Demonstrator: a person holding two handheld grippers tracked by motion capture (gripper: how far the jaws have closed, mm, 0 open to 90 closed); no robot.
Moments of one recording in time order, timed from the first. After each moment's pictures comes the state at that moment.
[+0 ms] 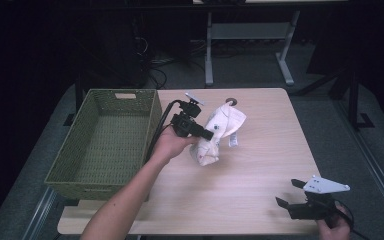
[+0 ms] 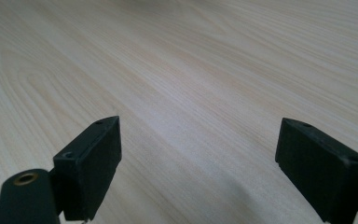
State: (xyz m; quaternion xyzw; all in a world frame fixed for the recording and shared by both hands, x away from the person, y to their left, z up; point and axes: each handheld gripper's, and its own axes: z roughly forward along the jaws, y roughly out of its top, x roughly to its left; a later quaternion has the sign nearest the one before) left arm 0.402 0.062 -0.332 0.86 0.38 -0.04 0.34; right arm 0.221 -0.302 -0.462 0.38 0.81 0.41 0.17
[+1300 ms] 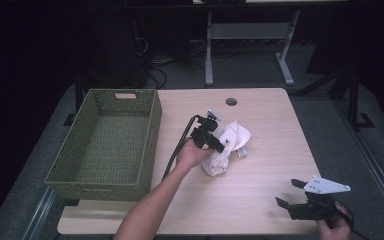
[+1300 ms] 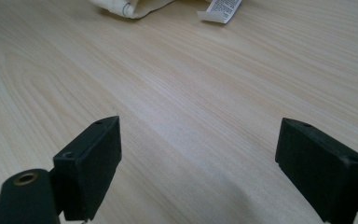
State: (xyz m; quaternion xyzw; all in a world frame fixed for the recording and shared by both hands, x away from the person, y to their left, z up) left arm 0.414 0.015 -0.405 0.86 0.42 -0.05 0.28; right arm 0.219 -0.302 -0.461 0.38 0.81 0.41 0.17
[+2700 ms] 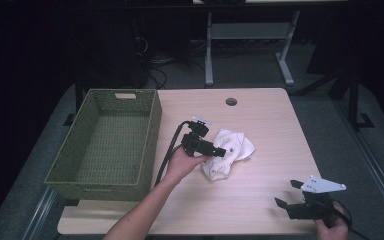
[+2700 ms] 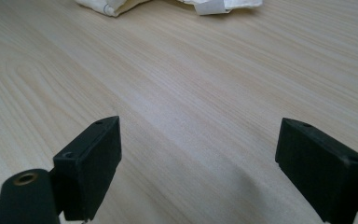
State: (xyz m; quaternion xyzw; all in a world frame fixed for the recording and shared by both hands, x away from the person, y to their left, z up) left arm 0.381 0.049 -0.394 0.84 0.38 -0.05 0.39; right arm 0.223 -0.299 -0.468 0.39 0.82 0.39 0.17
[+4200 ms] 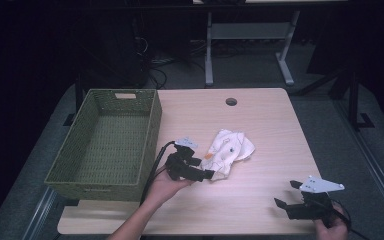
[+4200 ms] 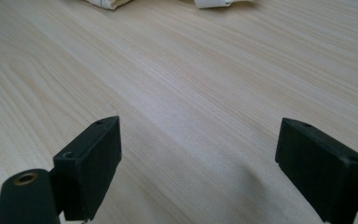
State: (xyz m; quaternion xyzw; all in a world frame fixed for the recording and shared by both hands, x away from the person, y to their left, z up) left arm 0.320 0.089 -0.407 0.85 0.34 -0.03 0.41; right arm 0.224 -0.298 -0.470 0.39 0.82 0.39 0.17
